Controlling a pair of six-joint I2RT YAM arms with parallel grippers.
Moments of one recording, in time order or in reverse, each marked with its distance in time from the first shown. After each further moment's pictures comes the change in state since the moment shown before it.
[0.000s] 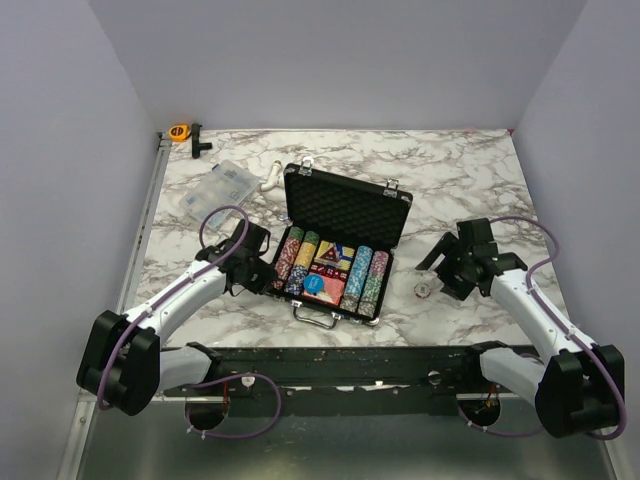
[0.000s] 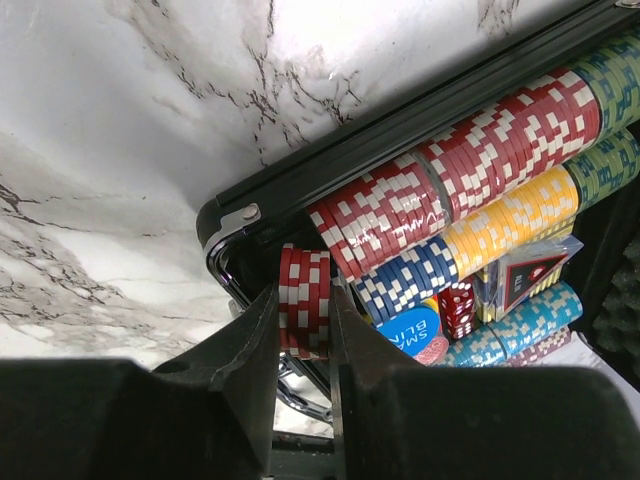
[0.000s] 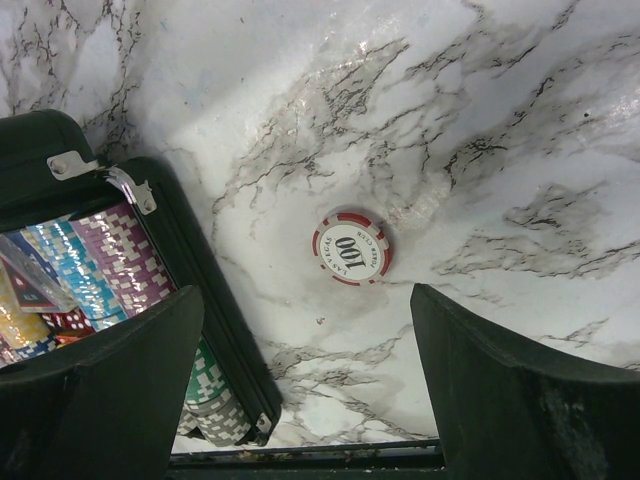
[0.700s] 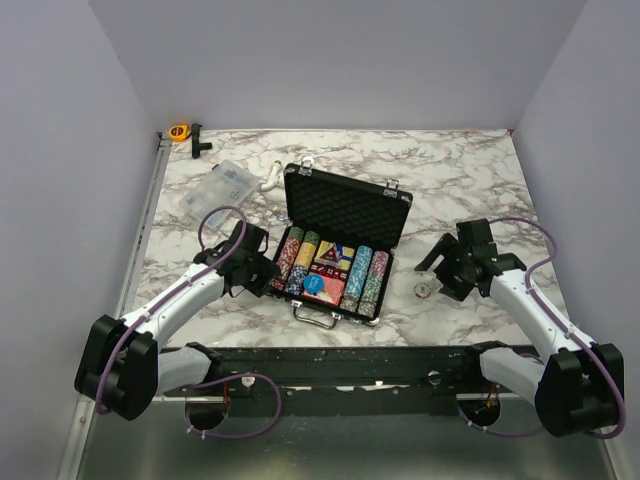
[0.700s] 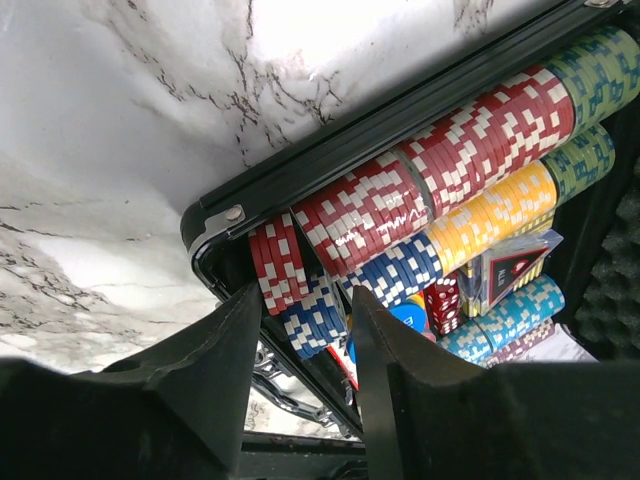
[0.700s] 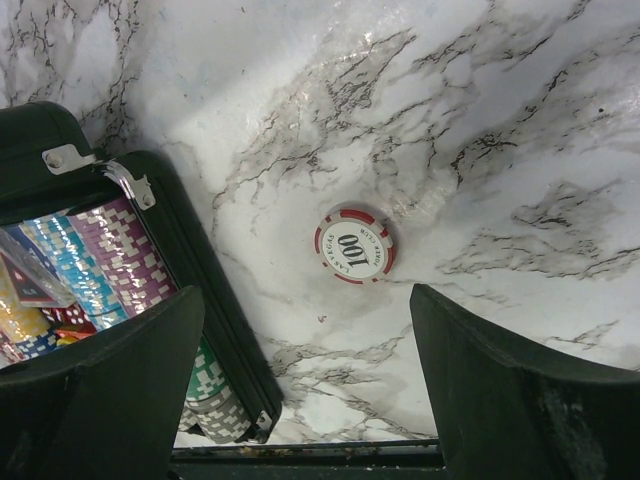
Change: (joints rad) left arm 0.001 -0.016 -0.021 0.040 0.003 -0.002; right arm 0.000 0.009 -0.010 0.011 -0.019 0.000
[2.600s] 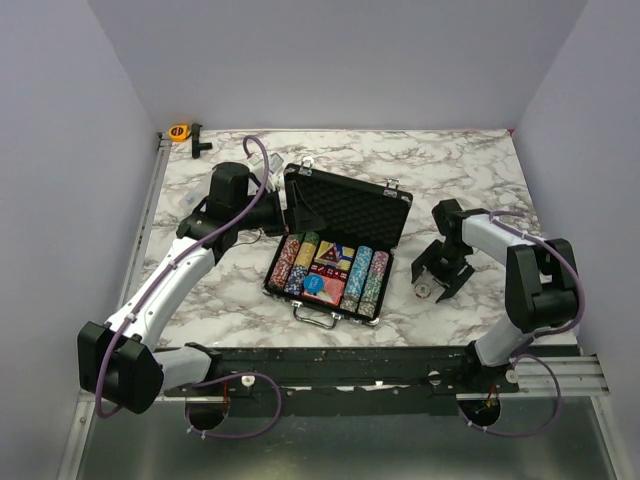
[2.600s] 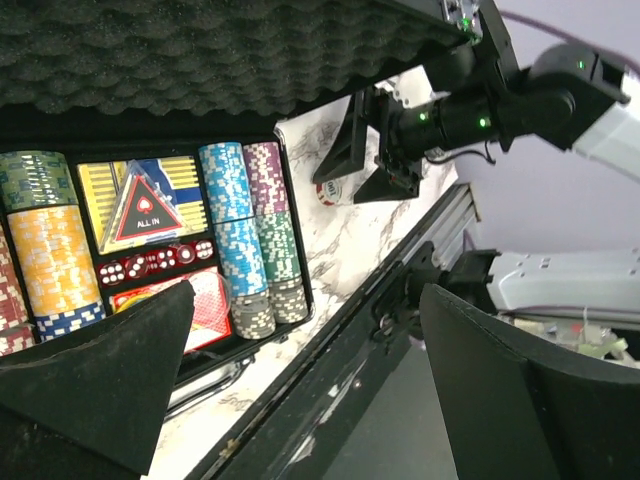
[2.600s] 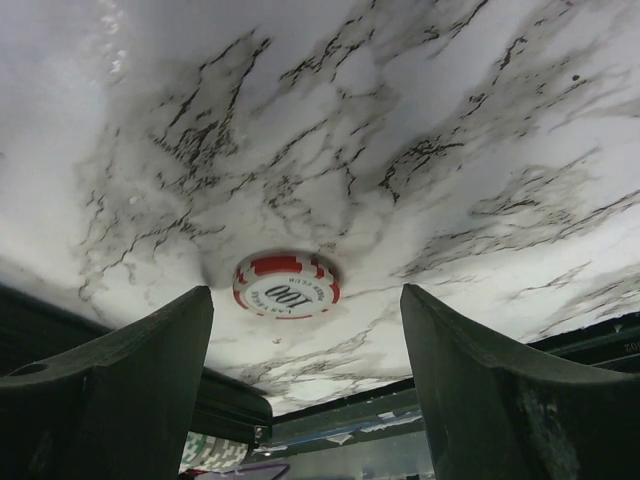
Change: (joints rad) left arm 0.073 0.029 0.370 0.256 0.671 0.784; right arm 0.000 0.546 0.296 -0.284 0.007 0.075
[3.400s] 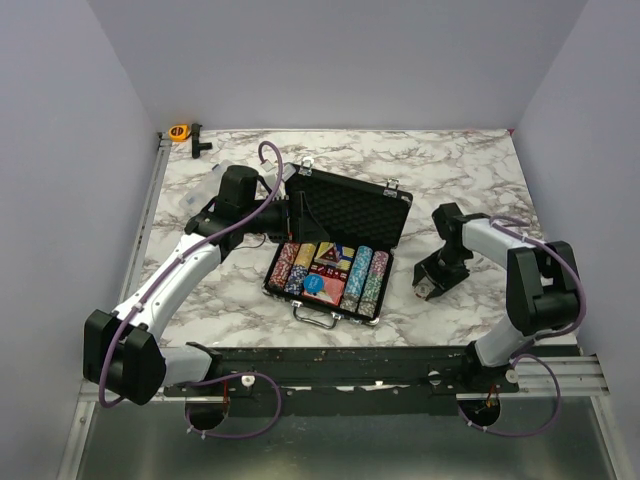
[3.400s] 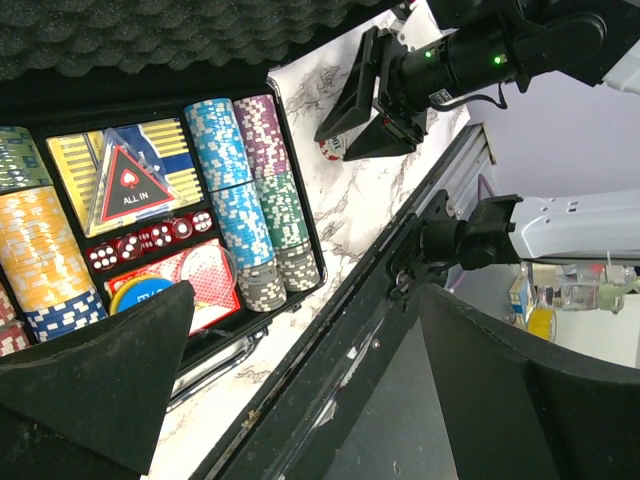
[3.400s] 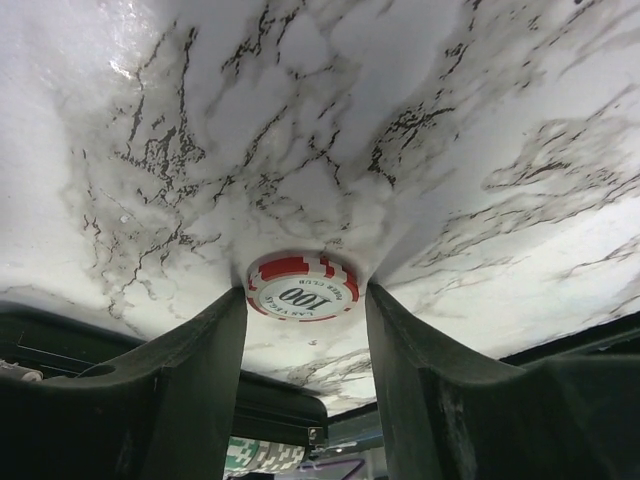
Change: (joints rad) left arm -0.027 0.047 -0.013 -0.033 0.087 0.125; right arm 0.001 0.027 -0.021 0.008 -0.020 0.206
